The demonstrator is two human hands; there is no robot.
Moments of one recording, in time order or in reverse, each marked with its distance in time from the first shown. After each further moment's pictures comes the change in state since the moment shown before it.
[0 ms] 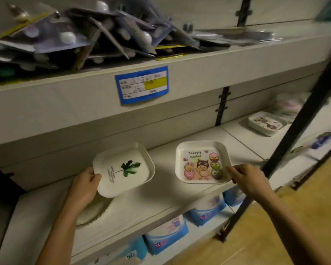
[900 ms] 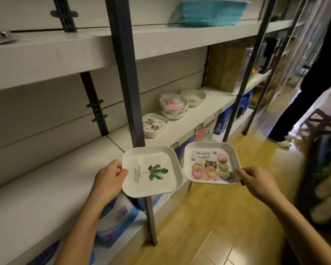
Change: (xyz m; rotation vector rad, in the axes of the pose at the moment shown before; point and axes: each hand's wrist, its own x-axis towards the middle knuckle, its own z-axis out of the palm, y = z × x) left_hand -0.141 0.344 0.307 -0.035 -0.322 0.410; right_hand -0.002 0.371 -0.229 -0.026 0.251 0.321
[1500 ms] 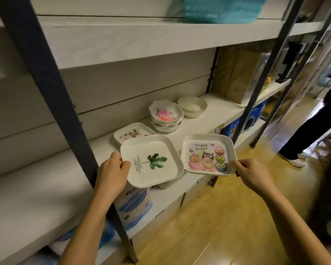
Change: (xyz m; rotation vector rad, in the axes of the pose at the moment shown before) left_hand 0.122 0.089 0.100 0.093 0.170 -0.100; right_hand 0.202 0.028 -0.028 -0.027 -0.037 -0.104
